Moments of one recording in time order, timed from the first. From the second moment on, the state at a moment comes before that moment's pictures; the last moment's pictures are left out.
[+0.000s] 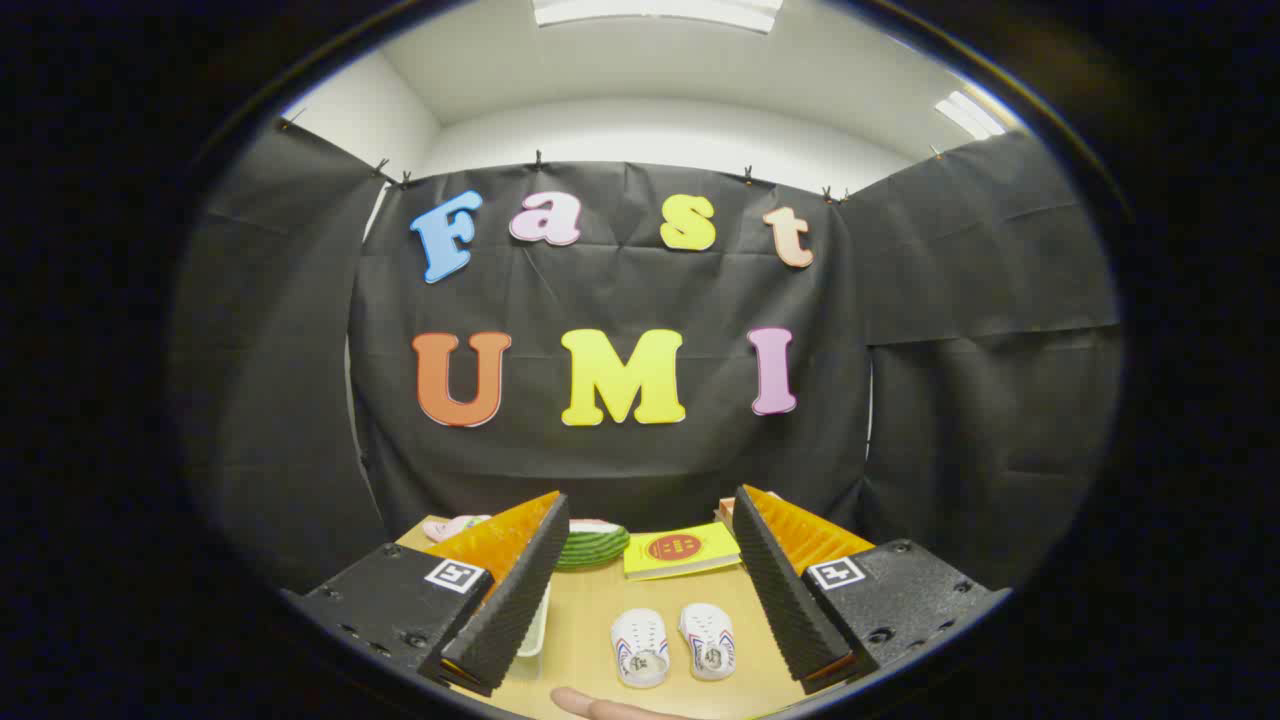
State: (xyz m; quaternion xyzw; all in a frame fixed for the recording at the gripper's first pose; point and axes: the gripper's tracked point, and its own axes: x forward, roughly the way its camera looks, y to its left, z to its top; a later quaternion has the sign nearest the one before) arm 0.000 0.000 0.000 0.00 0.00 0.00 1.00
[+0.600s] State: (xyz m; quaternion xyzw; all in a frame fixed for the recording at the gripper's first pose) arm -0.002 -0.020 -0.008 0.00 0.01 -0.02 1.00
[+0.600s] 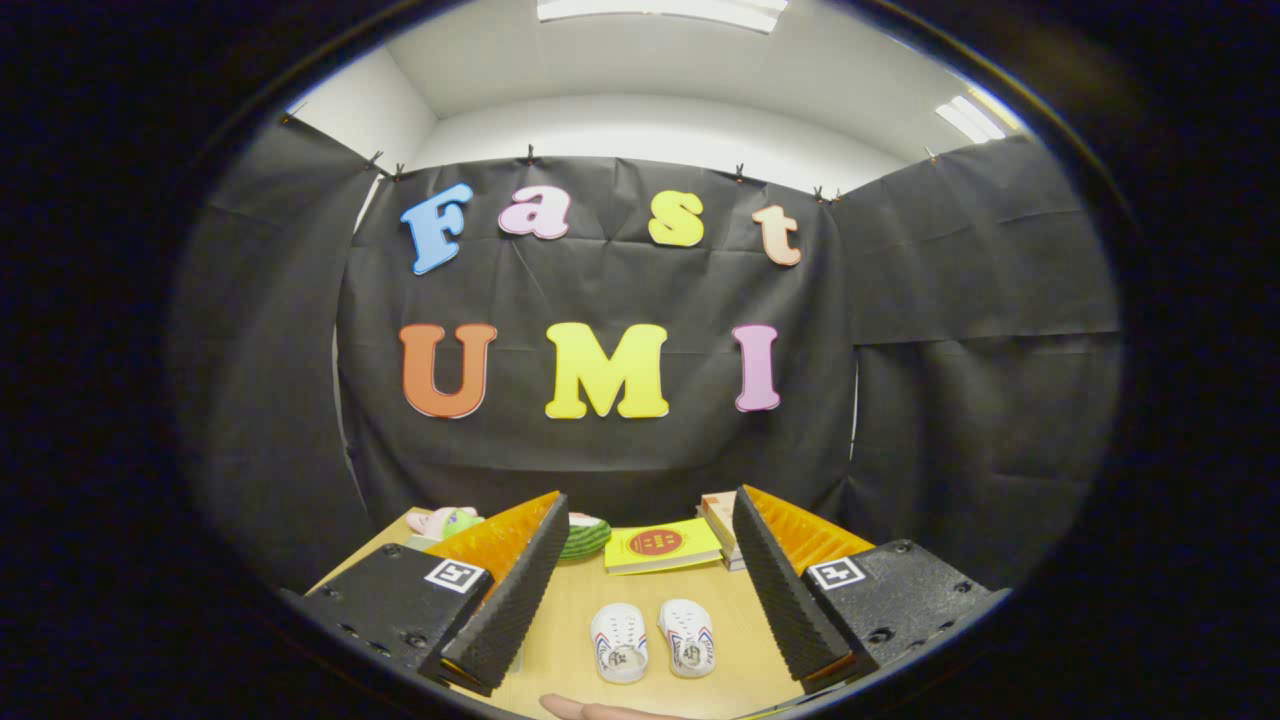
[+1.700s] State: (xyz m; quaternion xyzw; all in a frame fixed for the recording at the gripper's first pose) arm 0.136 0.021 -0.213 0.10 0.23 0.14 0.96
